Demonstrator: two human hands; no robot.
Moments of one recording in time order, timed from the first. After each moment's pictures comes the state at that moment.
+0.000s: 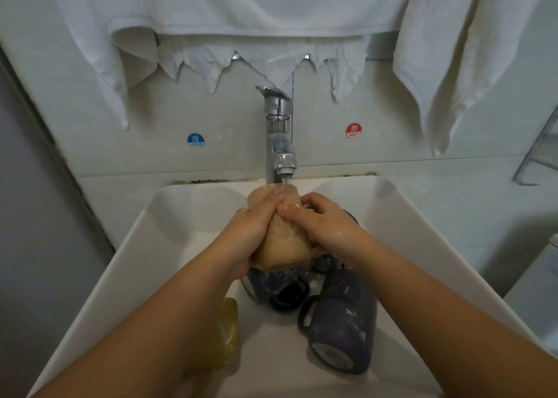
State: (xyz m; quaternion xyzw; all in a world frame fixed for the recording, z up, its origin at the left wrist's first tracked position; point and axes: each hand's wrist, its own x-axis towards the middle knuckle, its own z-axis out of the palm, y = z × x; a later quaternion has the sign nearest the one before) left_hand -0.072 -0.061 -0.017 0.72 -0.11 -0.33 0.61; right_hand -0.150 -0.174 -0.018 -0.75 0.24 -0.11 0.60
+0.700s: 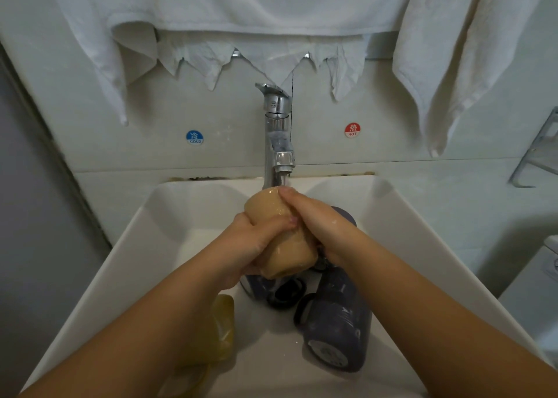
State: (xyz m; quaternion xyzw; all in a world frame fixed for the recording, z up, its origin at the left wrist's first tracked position) left_hand -0.077 -0.046 -0.024 0.72 -0.16 -0.36 0.57; right_hand -0.149 -0.165 -0.004 -0.71 0.27 -0.06 0.65
